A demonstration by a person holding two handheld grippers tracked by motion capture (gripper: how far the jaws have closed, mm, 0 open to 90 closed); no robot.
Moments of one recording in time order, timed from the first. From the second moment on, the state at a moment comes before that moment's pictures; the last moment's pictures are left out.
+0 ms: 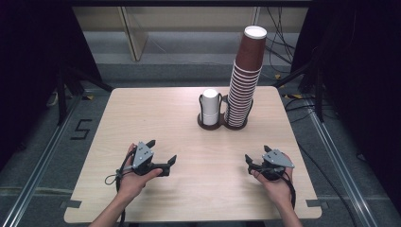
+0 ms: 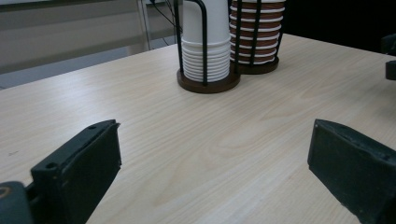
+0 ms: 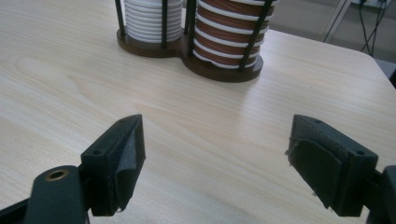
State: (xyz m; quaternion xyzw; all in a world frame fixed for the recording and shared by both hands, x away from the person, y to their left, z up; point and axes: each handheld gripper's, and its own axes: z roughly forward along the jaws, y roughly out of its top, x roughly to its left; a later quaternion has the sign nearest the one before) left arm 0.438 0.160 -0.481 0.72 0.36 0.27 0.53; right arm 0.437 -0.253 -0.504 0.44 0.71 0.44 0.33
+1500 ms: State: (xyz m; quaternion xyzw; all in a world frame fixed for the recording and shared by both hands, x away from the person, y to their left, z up) left arm 0.596 0.053 -0.397 0.75 0.29 0.31 0.51; right arm 0.572 -0.141 -0.482 0.39 0.72 0.49 0.28
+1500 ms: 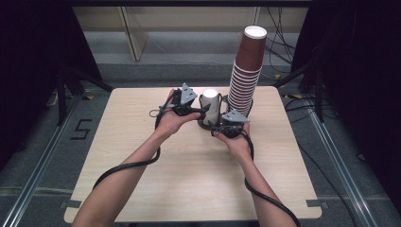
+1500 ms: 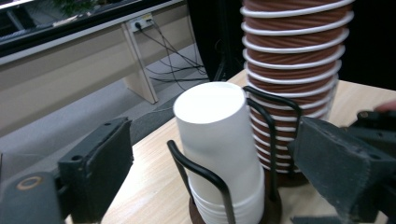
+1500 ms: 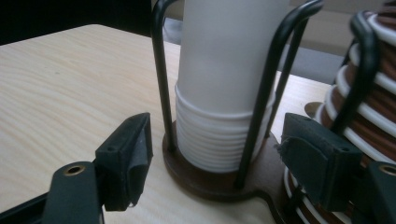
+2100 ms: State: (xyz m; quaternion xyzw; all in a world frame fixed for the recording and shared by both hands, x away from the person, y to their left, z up) left arm 0.614 0.035 -0.400 0.76 0.28 0.30 0.50; right arm 0.592 -0.124 -0.498 0.42 0.72 0.46 0.29
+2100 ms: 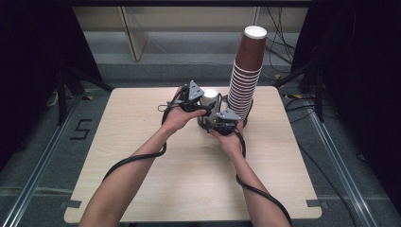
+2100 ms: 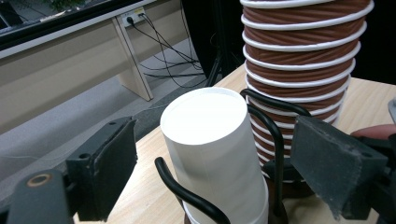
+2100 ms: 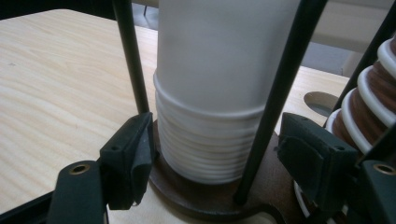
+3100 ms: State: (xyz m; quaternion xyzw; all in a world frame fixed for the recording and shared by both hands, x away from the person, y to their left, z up) left arm 0.642 0.018 -0.417 0.77 0.31 0.28 0.49; right arm 0.601 -0.118 -0.505 0.43 0.71 0.46 0.32
